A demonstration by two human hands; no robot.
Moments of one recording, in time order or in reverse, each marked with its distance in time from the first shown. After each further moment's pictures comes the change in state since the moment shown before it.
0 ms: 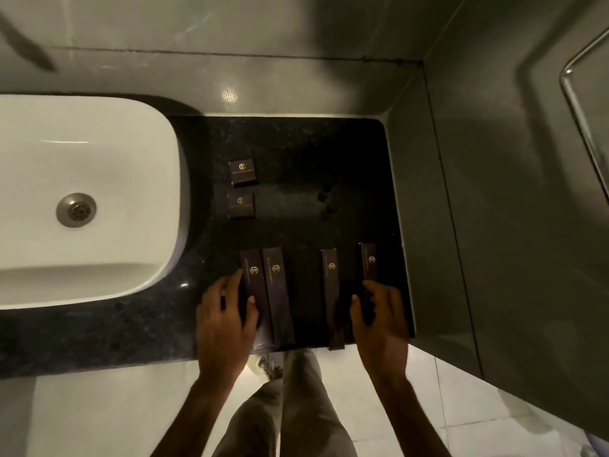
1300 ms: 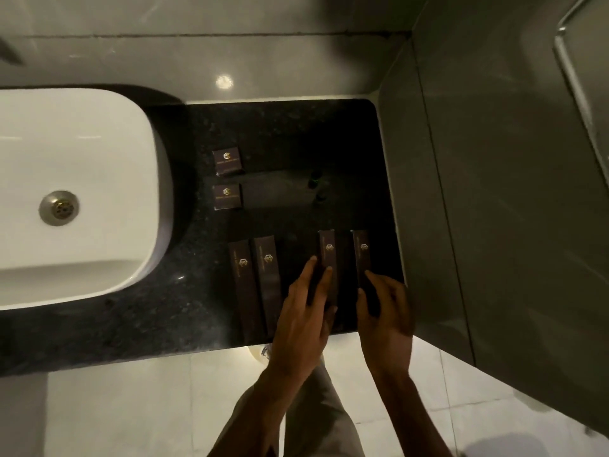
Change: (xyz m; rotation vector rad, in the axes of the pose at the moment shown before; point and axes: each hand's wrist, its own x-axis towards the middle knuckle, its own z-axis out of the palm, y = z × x) left_hand -0.028 0.106 0.048 -0.165 -0.388 0.279; right_hand -0.005 0.005 -0.017 0.031 0.062 -0.008
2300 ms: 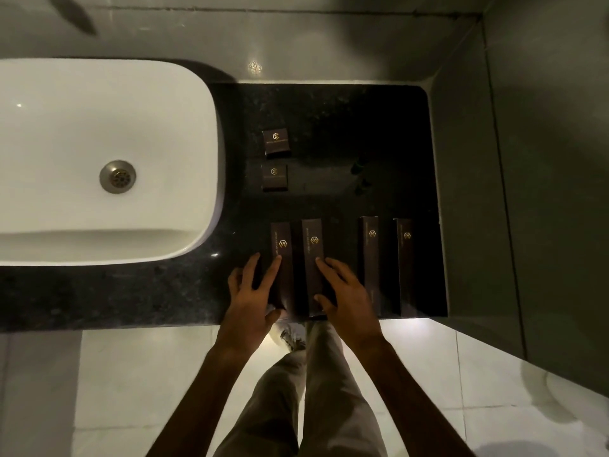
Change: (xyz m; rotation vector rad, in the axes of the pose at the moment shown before) left_hand -0.049 -0.126 -0.075 0.186 0.001 -0.180; right_hand -0.016 -0.052 0.087 -0.071 -0.673 -0.075
